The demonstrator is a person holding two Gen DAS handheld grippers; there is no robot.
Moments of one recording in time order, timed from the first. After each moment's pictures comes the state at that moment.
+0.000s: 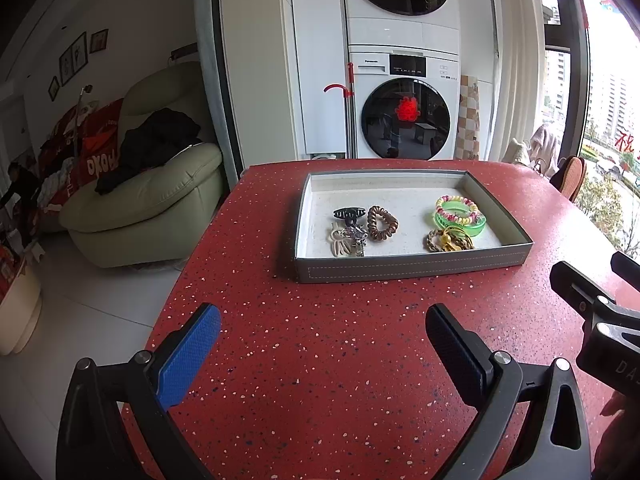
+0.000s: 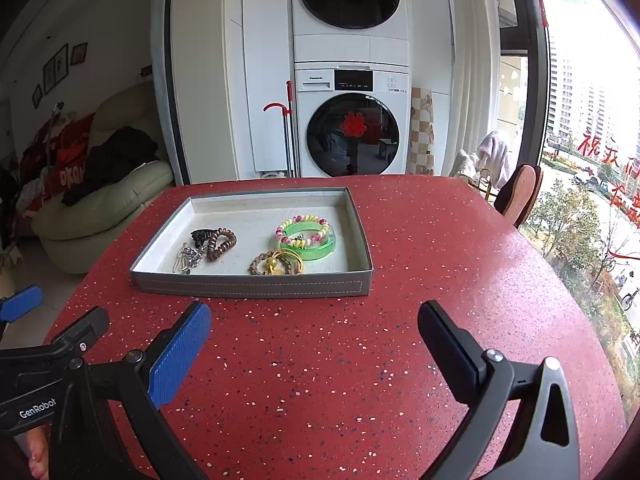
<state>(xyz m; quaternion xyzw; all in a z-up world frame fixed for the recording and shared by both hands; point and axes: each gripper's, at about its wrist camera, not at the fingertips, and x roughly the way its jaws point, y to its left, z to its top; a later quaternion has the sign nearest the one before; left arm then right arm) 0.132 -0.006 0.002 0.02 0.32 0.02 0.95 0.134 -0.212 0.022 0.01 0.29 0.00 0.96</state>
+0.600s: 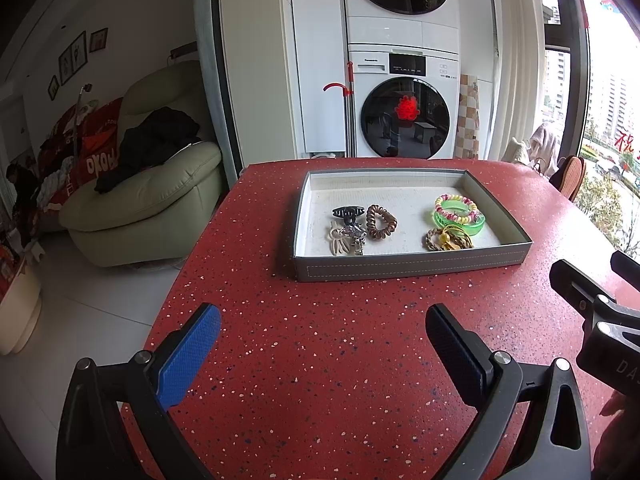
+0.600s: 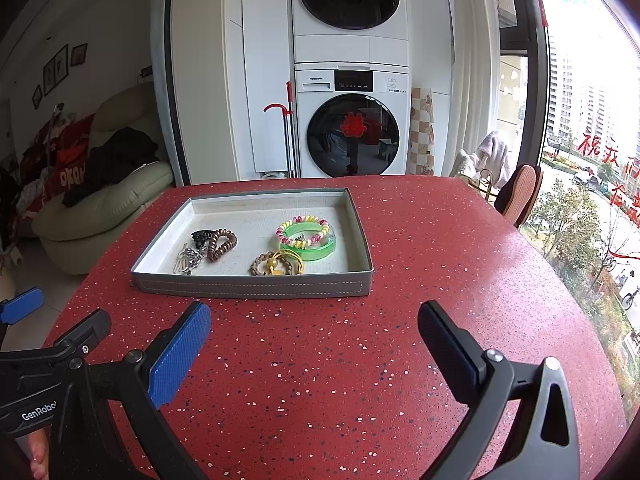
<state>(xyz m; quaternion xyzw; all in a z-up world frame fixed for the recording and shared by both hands) 0.132 -0.006 0.002 0.02 0.32 0.02 0.95 0.133 -0.213 0.022 0.01 0.29 0.00 0.96</state>
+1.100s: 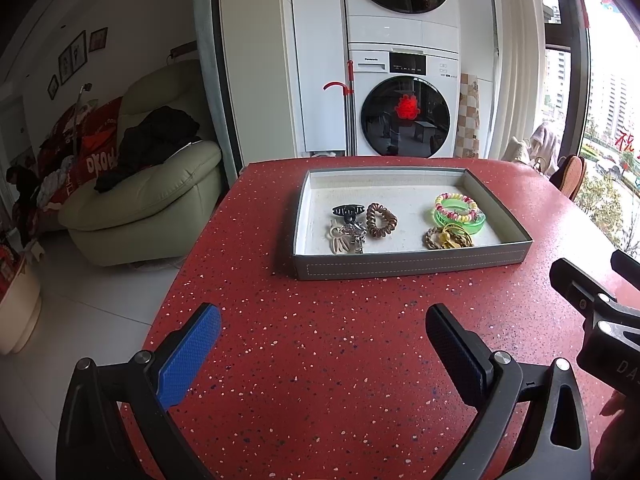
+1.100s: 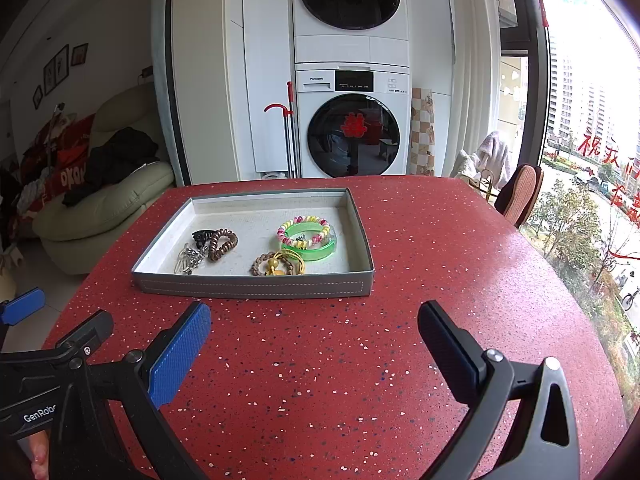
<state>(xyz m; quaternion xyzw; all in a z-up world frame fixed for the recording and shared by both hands) 0.133 -0.008 0.001 0.02 0.33 0.02 0.95 0.133 -0.213 0.022 0.02 0.29 0.00 0.96</state>
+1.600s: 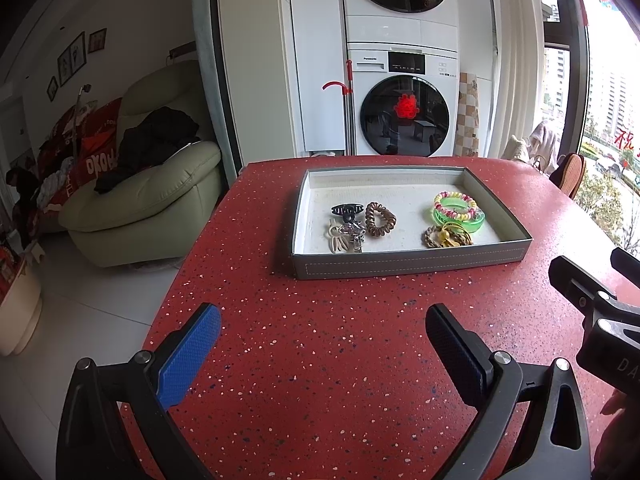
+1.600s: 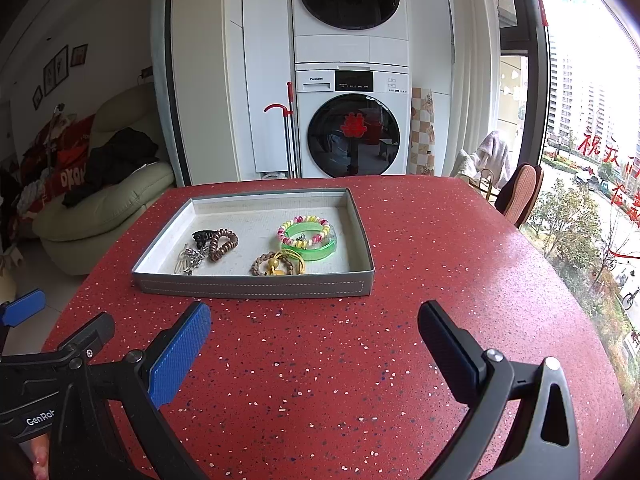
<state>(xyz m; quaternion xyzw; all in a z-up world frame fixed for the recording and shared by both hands) 0.132 -0.009 0.001 0.02 0.33 0.02 0.95 0.133 -0.214 0.022 0.02 0.29 0.00 0.96</state>
